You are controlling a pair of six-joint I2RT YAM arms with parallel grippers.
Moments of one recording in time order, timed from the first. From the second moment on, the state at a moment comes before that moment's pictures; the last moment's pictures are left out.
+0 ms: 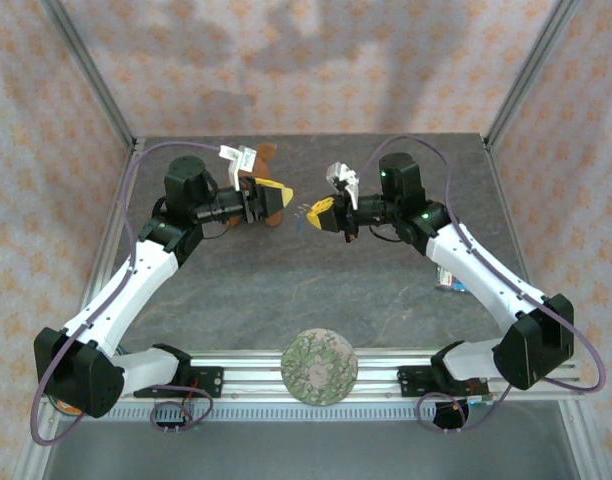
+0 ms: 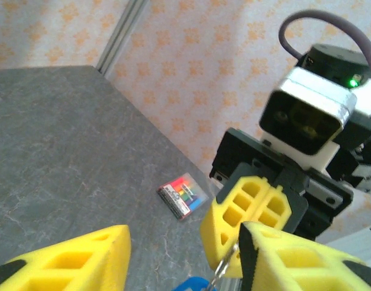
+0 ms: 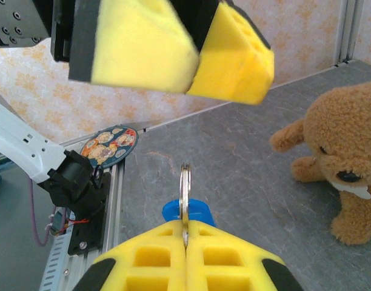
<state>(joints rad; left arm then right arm) -0.30 1.20 1.06 -0.04 0.82 -0.49 0.51 1.34 1.18 -0.26 -0.94 -0.10</state>
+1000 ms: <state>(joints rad) -0.35 1.25 1.07 -0.05 0.95 -0.47 0.49 1.37 1.23 -0.27 -0.99 -0.05</state>
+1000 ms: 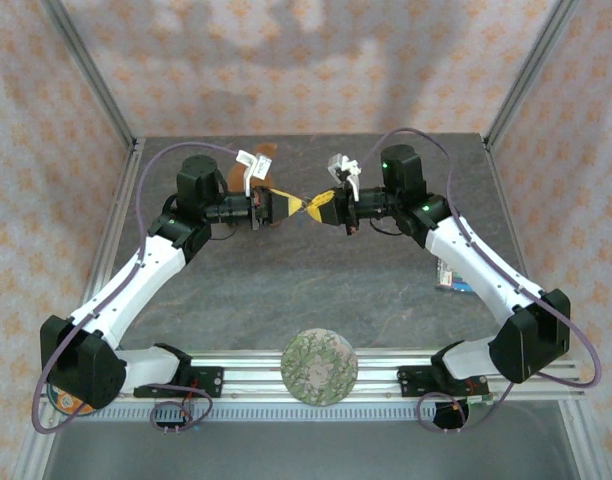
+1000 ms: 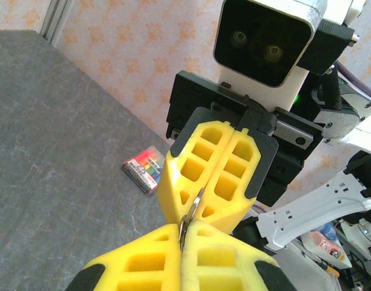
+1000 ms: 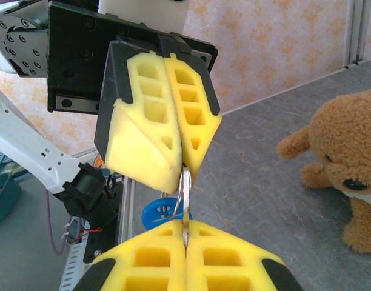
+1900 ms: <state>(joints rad) -0.30 1.24 1.00 0.20 0.86 -0.67 0.49 1.29 1.09 -0.15 -0.93 -0.04</state>
